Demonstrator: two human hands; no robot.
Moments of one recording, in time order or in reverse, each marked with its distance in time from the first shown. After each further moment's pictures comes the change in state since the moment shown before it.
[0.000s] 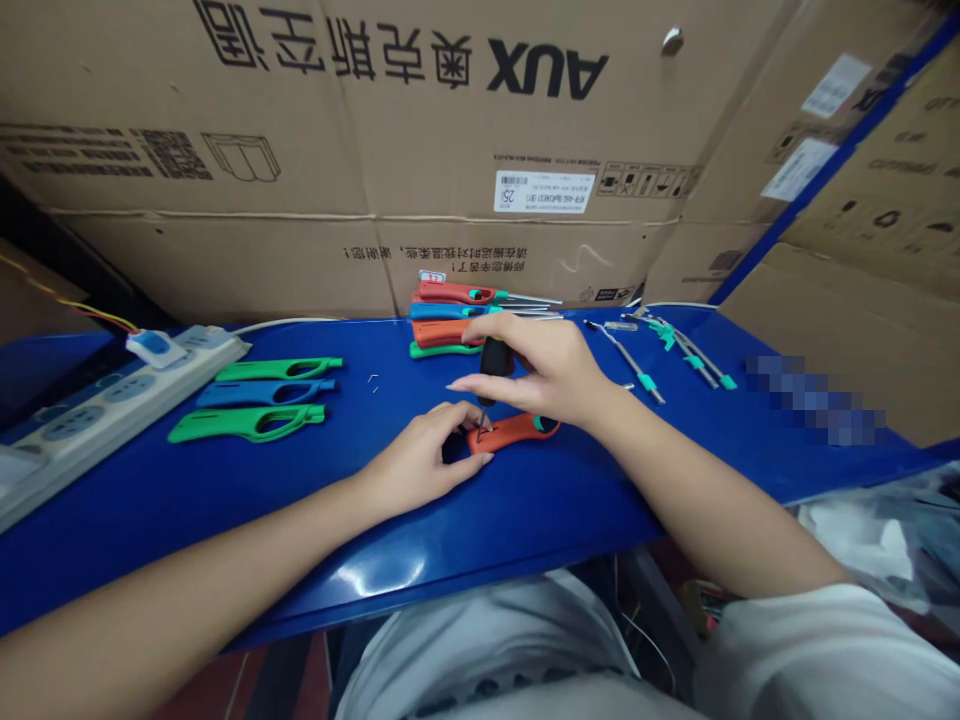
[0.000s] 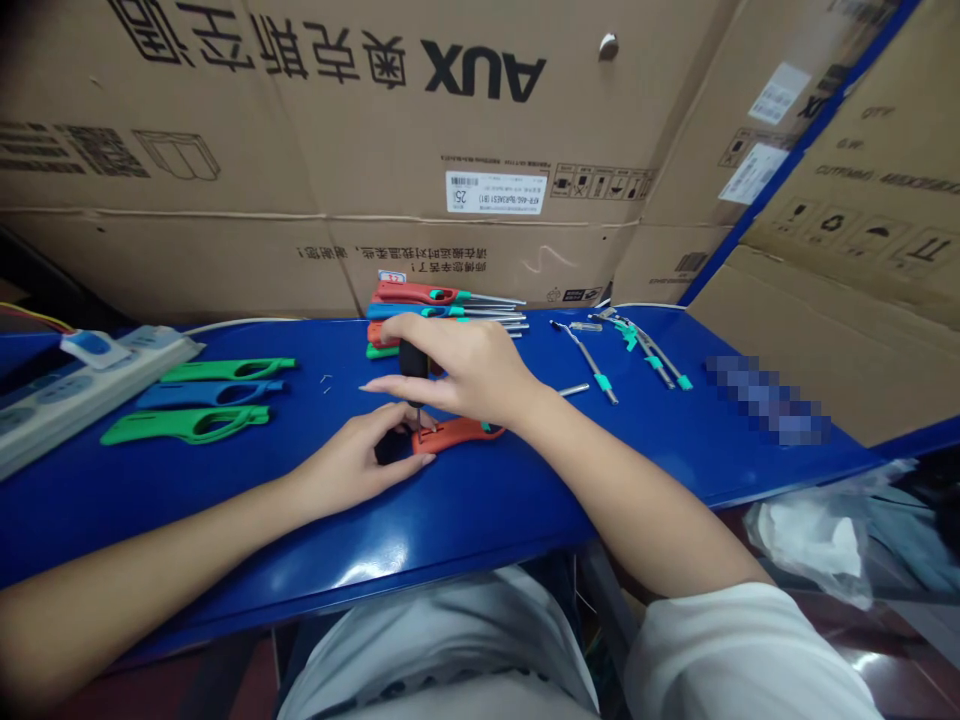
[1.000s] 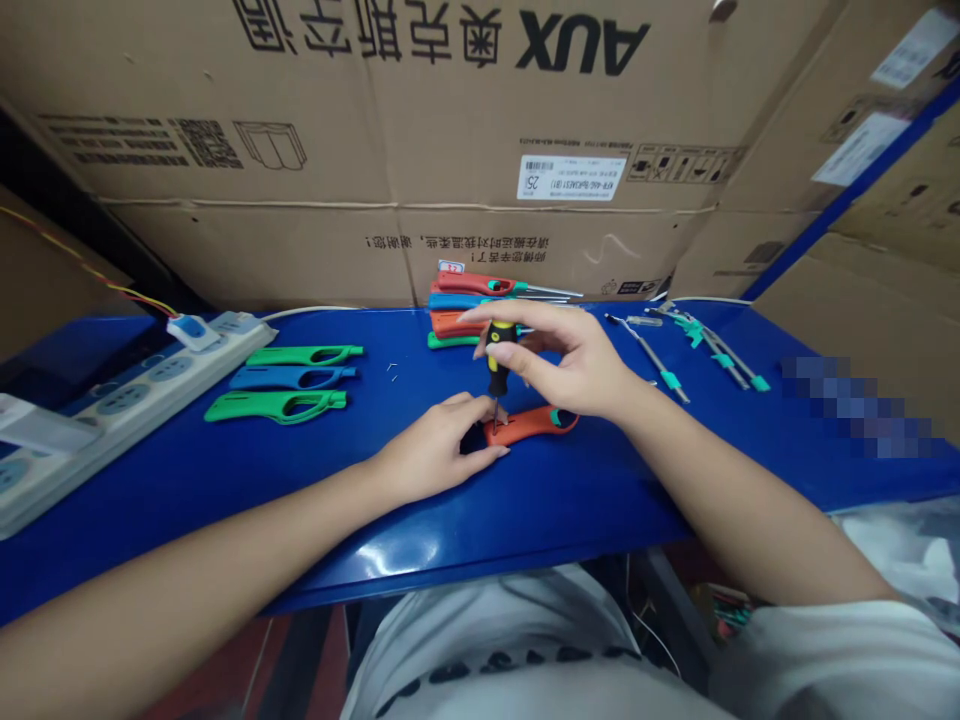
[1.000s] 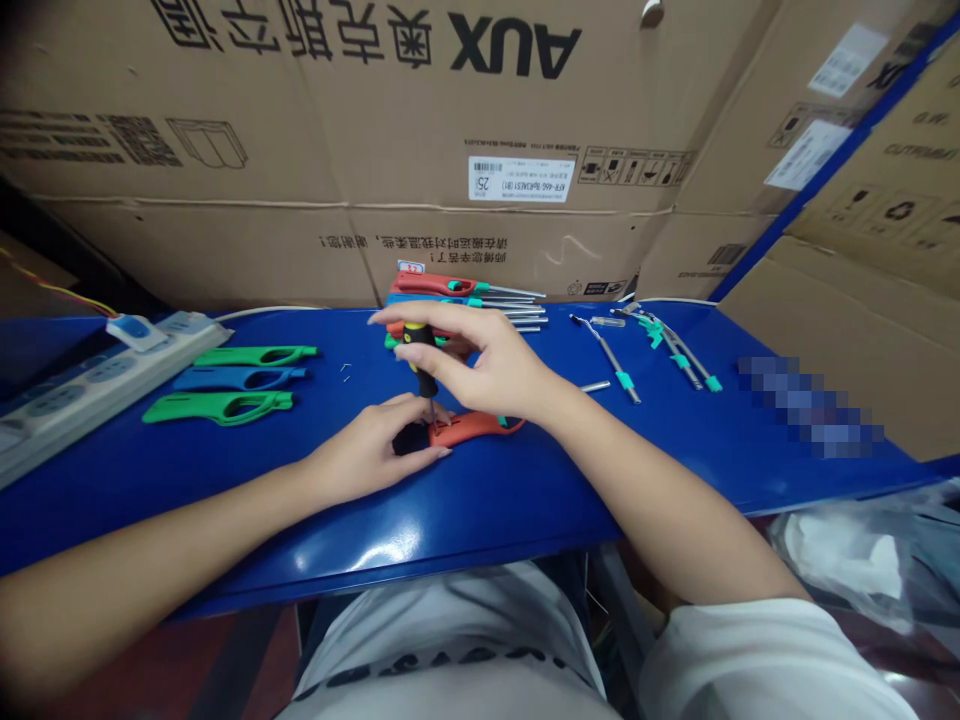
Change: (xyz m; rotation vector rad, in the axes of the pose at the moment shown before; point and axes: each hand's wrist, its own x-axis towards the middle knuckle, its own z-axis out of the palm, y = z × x) left_hand 0.000 0.008 -0.008 0.102 -0.076 0.007; right_hand 0.001 -0.001 0.003 0.184 -0.002 0.082
